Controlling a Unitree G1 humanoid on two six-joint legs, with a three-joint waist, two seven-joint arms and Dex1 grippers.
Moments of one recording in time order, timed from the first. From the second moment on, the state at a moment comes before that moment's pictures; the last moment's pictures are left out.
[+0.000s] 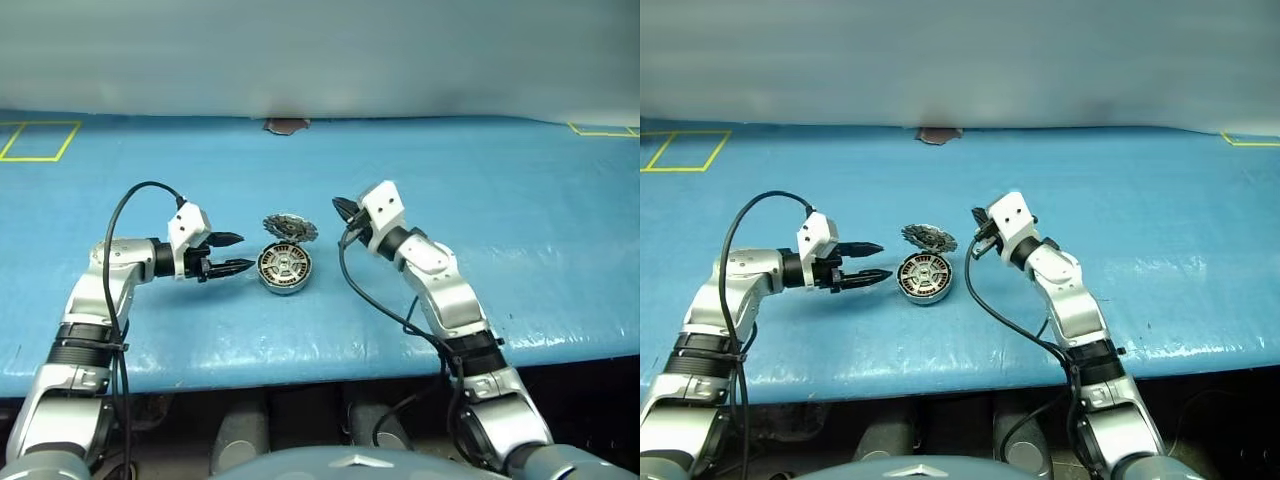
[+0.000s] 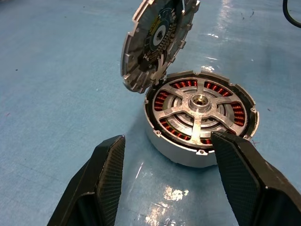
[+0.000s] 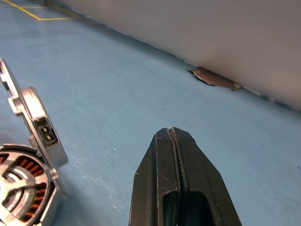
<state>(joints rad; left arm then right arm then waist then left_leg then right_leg) -0.38 0.65 -0.01 0.21 -0.25 0.28 -1.17 -0.46 -0.21 0.17 0.08 0.07 0.21 0.49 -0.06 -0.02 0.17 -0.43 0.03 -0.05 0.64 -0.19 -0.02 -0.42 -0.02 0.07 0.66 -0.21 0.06</state>
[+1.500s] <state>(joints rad) -0.36 0.67 -0.01 0.19 -0.29 0.30 -1.14 -0.26 -0.04 0.34 0.07 0.11 0.27 0.57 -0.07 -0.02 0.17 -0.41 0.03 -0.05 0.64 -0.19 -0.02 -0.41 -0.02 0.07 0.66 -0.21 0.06</state>
